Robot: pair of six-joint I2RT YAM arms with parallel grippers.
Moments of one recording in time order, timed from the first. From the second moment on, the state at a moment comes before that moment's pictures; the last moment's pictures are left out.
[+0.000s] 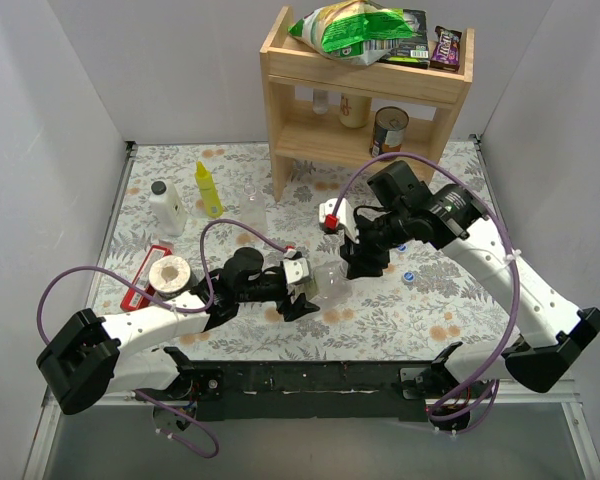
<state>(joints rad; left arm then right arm) -0.85 1.17 0.51 0.33 0.52 0.18 0.76 1.31 1.57 -1.25 -0.54 -0.66</state>
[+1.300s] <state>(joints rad) -0.86 1.17 0.50 0.38 0.46 0.07 0.77 1.41 1.71 -1.31 -0.41 -0.46</state>
